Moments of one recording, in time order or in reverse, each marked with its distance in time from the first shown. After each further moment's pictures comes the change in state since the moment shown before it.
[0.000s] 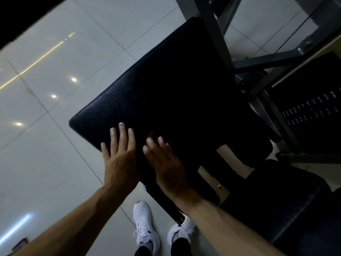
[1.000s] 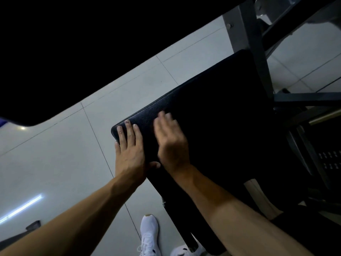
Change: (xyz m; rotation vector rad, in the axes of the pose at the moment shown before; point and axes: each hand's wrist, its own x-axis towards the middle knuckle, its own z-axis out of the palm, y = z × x) left_hand 0.041 -0.044 -0.039 -0.148 -0.093 -0.259; right_hand 0.148 -0.036 0.012 0.020 0.057 -0.040
